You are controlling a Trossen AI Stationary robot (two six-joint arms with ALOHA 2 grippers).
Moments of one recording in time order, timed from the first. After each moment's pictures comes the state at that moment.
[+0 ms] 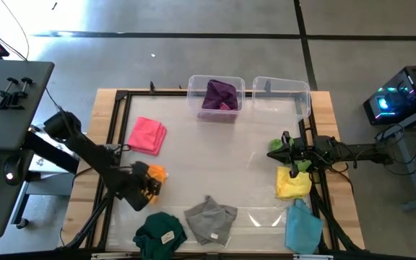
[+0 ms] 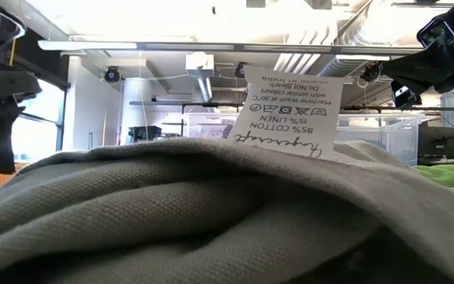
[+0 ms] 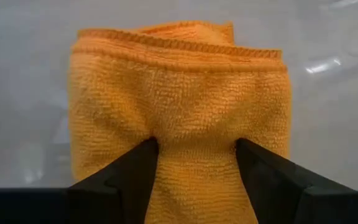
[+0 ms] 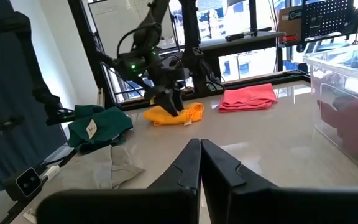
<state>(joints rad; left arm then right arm) -0.75 1.42 0.59 -0.68 -0.44 -1.97 0.05 0.03 0.01 0.01 0.00 0.18</state>
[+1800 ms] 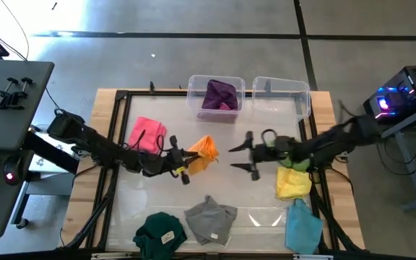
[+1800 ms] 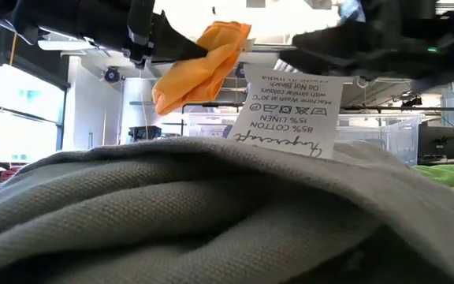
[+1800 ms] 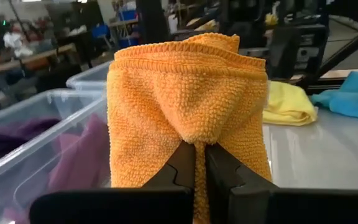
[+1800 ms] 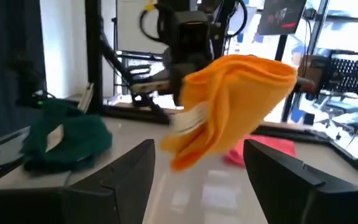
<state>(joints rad) -0.33 1.48 0.56 0.78 -0.68 0.09 0.05 1.48 0.37 1.17 -0.08 -0.11</state>
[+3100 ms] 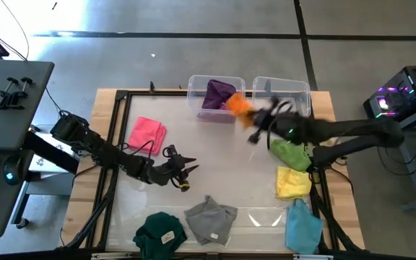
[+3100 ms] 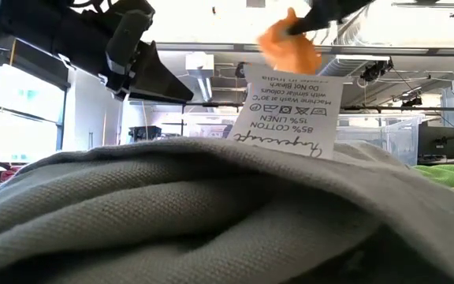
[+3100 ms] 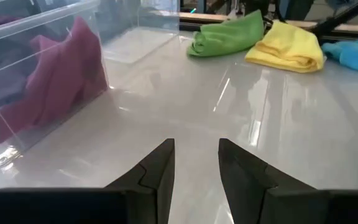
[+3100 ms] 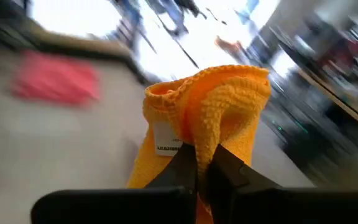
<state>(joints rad) -0.39 1.53 0.59 0.47 -0.76 -0.30 -0.02 1.05 0.95 -0.26 0.68 -0.27</state>
